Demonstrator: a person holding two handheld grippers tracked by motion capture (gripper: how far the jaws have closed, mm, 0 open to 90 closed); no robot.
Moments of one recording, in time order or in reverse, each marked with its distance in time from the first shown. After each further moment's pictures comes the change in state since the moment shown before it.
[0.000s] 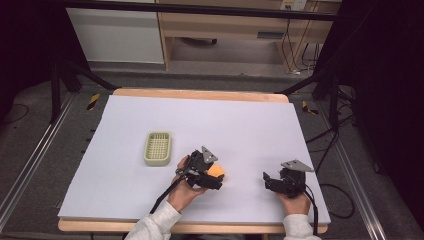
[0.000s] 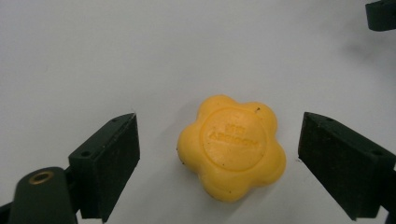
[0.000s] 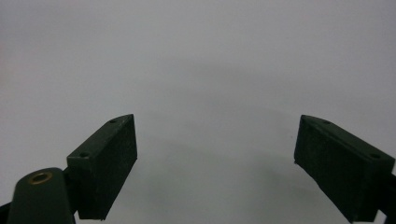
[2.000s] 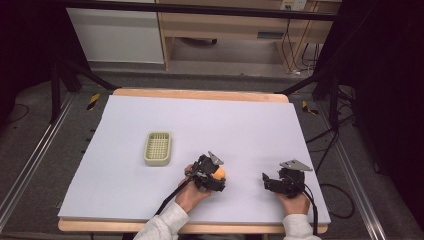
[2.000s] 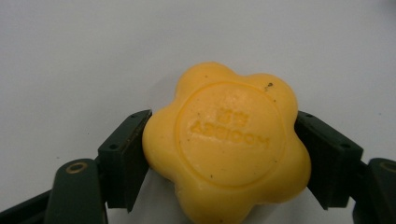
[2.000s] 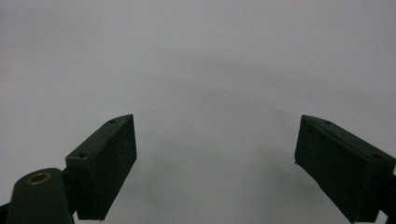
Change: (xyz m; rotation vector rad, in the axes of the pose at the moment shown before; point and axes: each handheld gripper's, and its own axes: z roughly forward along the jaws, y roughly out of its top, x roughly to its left) left arm -0.007 -0.008 0.036 0.110 -0.009 -0.017; right arm 0.001 0.000 0.003 0.023 0.010 -0.005
